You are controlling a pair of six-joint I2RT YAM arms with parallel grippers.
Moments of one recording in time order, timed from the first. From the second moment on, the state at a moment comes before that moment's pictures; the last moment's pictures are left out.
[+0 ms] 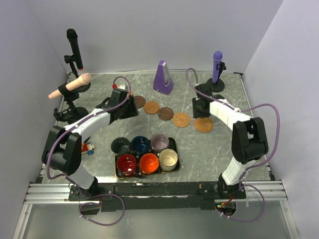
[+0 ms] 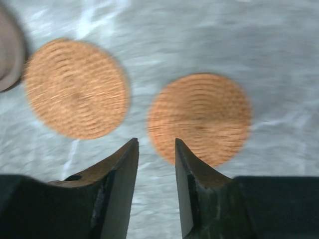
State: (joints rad) left arm -0.40 1.59 1.07 -0.25 -0.03 -0.56; right arm 0.29 1.70 1.21 -0.56 0.14 0.20
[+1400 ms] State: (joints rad) left arm -0.40 1.50 1.02 -0.26 -0.08 -0.57; right arm -0.03 1.83 1.18 -0.60 -0.08 0.19
